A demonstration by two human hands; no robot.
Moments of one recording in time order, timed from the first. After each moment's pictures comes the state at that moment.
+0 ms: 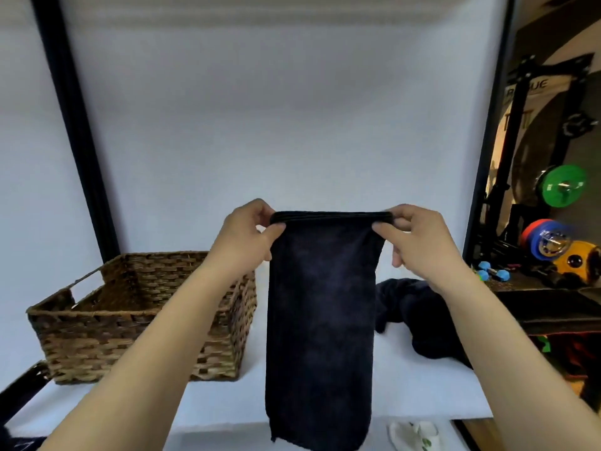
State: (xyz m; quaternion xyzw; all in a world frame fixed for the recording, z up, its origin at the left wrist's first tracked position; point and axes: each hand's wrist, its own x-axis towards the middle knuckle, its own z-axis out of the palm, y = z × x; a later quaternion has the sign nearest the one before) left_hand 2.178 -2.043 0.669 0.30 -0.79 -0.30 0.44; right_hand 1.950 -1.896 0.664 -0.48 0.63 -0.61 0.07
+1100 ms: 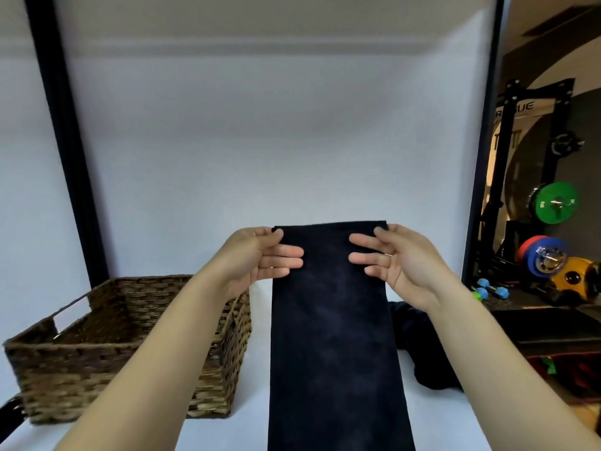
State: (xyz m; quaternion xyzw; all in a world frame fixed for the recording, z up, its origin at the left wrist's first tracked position) left_hand 2.159 -2.053 0.699 0.25 -0.66 -0.62 0.35; right_hand 1.942 -1.915 0.684 -0.38 0.45 -0.73 0.35
